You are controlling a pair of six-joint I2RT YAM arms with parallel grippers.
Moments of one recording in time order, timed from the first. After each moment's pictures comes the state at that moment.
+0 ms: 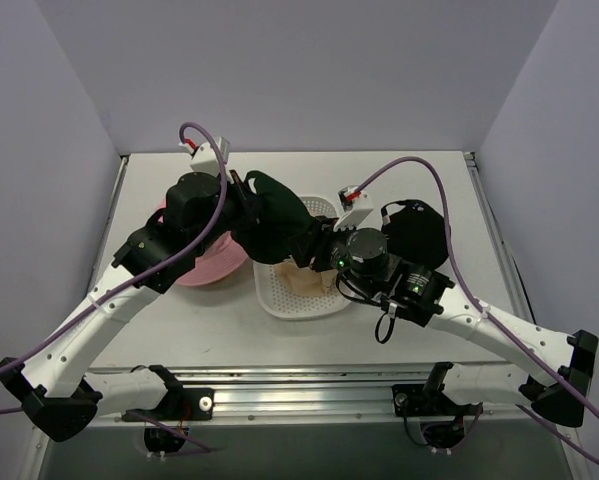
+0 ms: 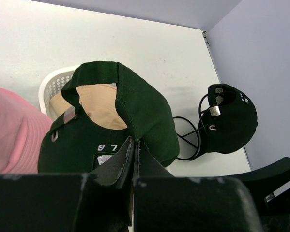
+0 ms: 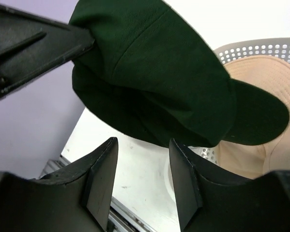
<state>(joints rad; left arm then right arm) -0.73 1.20 1.45 -0.54 -0.28 -0.60 1.00 1.13 1.06 -0.16 0.31 0.63</state>
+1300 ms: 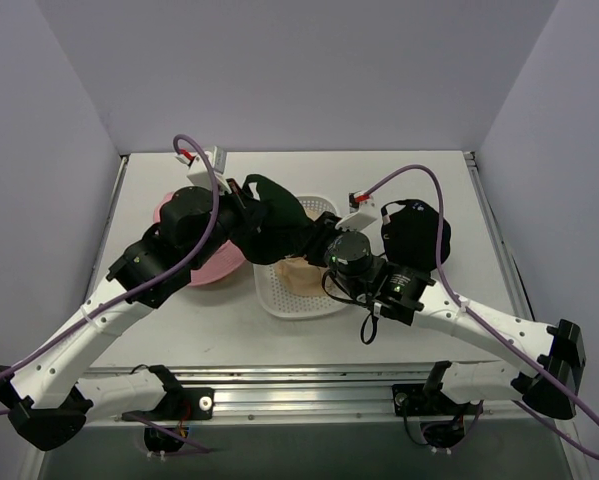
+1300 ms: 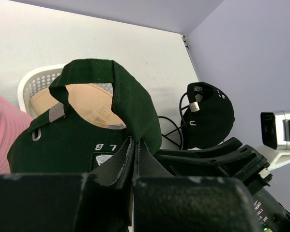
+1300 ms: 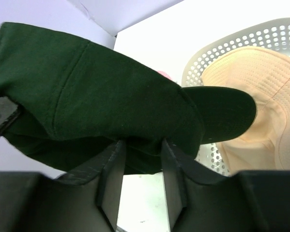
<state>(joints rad) -0.80 1.12 1.37 -0.48 -0.31 -0.65 1.00 1.19 1.00 -0.05 0.52 0.88</state>
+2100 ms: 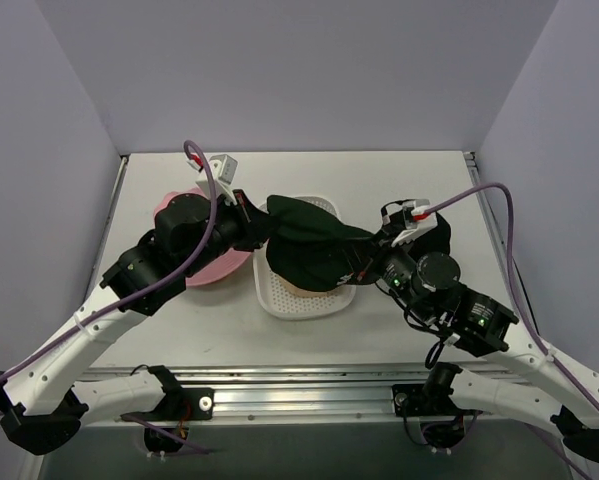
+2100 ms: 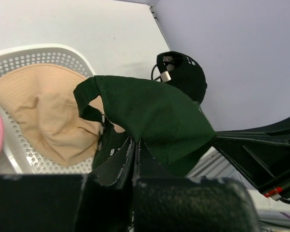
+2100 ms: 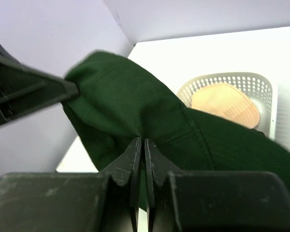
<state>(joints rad) -0.82 1.09 1.36 -0.50 -0.16 -0.64 0.98 0.81 0.94 -0.19 0.41 0.56</state>
